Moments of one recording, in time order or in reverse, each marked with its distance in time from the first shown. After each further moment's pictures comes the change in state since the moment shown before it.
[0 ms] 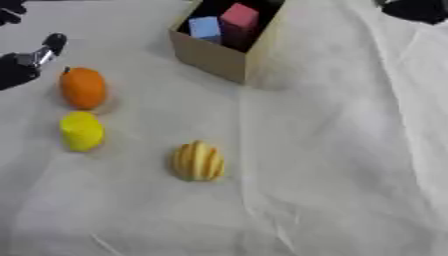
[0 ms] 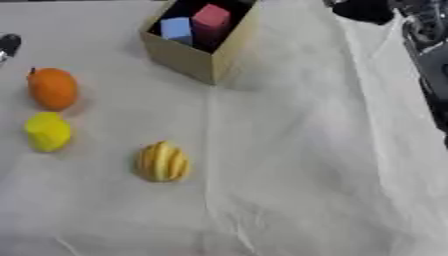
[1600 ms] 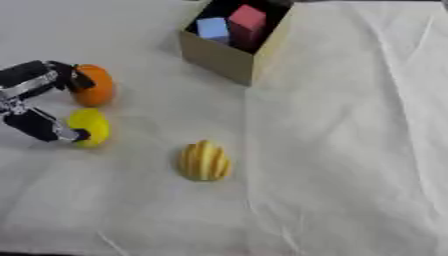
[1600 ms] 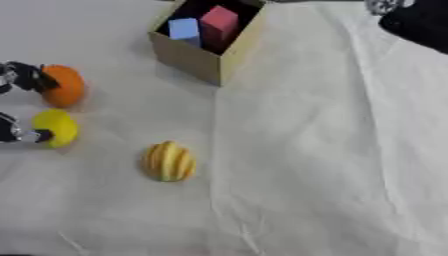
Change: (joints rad) left arm -0.166 0.193 -0.395 0.027 0.167 0.043 -0.481; right arm 0.208 -0.080 -0.064 -0.472 -0.480 0.294 0.150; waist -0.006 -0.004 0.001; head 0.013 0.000
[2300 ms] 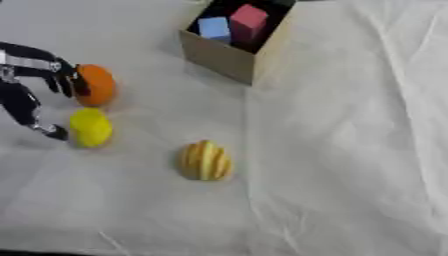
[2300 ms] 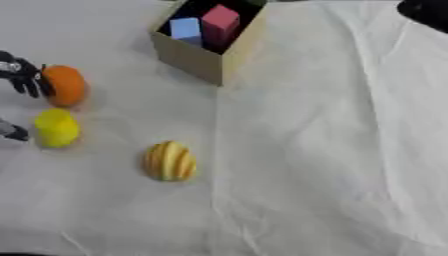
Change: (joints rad) left arm -0.179 -0.105 0.131 0.140 -0.160 -0.046 -0.666; right arm 0.002 -0.016 -0.025 0.000 -0.103 0.008 0.032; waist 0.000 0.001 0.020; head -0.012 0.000
